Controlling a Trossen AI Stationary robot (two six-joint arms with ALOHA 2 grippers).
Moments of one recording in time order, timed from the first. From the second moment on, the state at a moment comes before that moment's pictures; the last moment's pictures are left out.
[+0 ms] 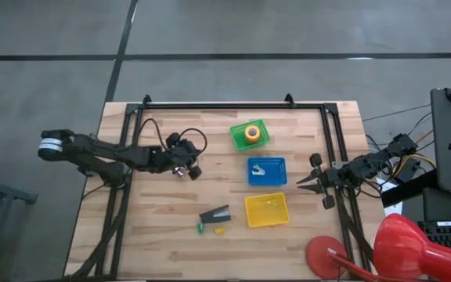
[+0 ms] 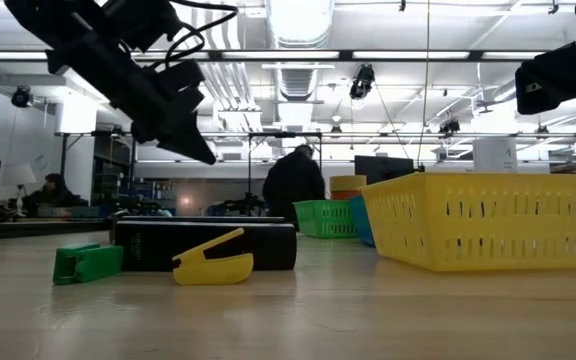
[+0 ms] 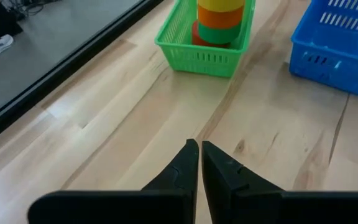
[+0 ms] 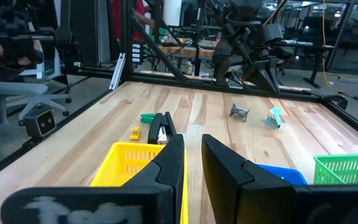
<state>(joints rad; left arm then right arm) 0.02 1.23 0.58 0.01 -0.51 -0.29 0.50 0.03 0.06 -0.10 0.32 0.00</state>
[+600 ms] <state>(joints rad) 0.03 1.23 0.58 -0.08 -0.51 -0.22 0.50 0.03 0.06 -0.10 0.32 0.00</state>
